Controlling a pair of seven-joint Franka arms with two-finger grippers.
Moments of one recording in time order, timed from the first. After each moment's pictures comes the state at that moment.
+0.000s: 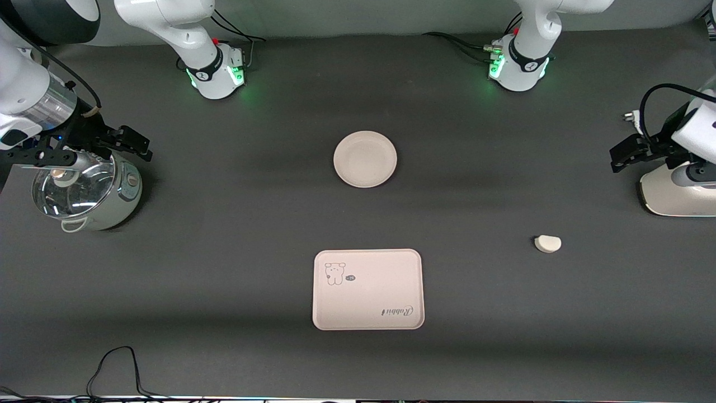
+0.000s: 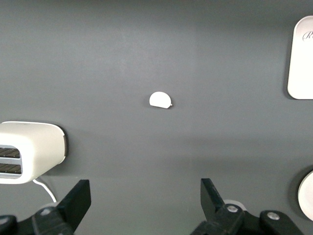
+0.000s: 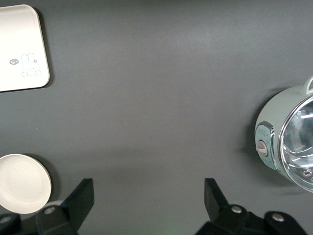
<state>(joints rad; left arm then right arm) -0.19 0.01 0.14 -1.60 0.06 1.59 -0.08 0.10 -0.17 -0.02 -1.91 0.04 1.73 0.19</state>
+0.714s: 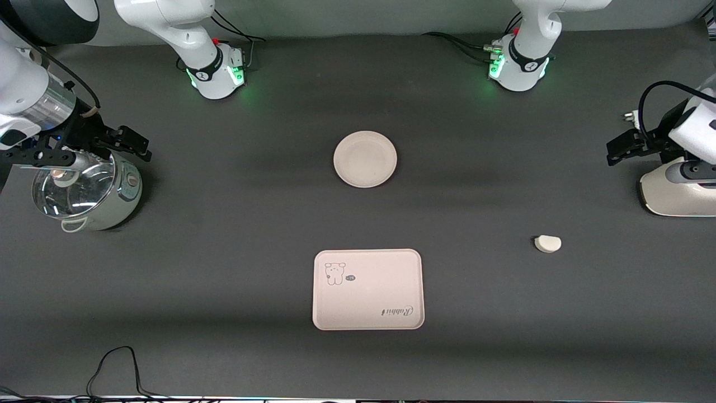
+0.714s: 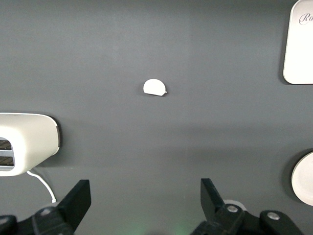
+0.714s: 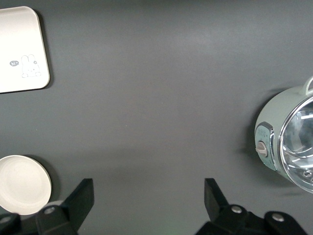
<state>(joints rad) -0.11 0.01 0.06 -1.59 0.03 1.54 -0.06 0.10 -0.17 -0.02 -1.91 0.04 1.74 0.19</state>
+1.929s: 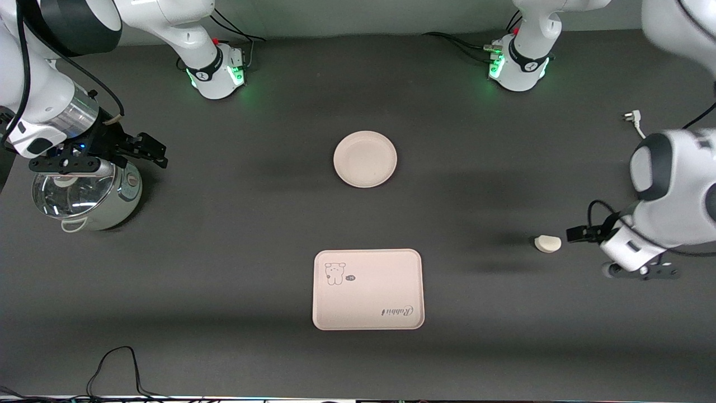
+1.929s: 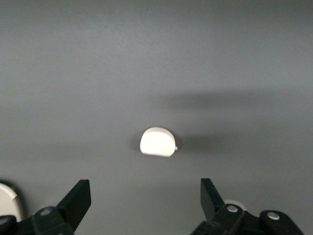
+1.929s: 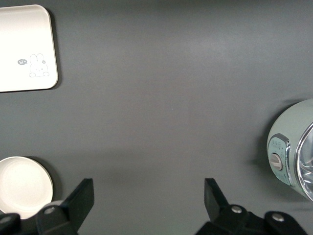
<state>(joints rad) -0.07 0.44 0.05 -1.62 0.02 1.94 0.01 0.15 -0.15 -0.03 -1.94 0.04 1.81 0.19</state>
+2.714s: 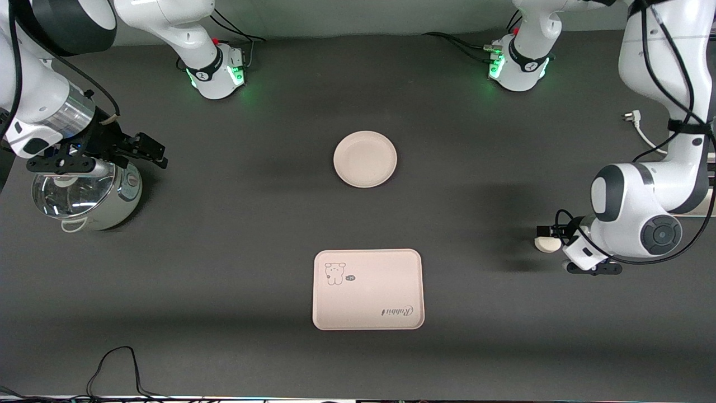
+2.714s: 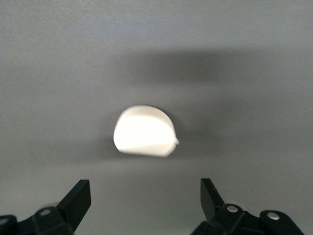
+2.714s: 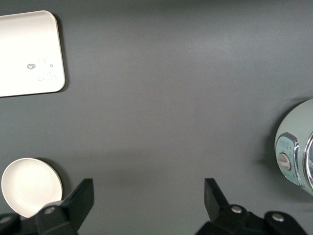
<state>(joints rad) -0.03 0.56 0.04 -1.75 -0.04 2.04 0.05 0.15 -0.16 -0.05 -1.94 0.07 1.81 0.19</state>
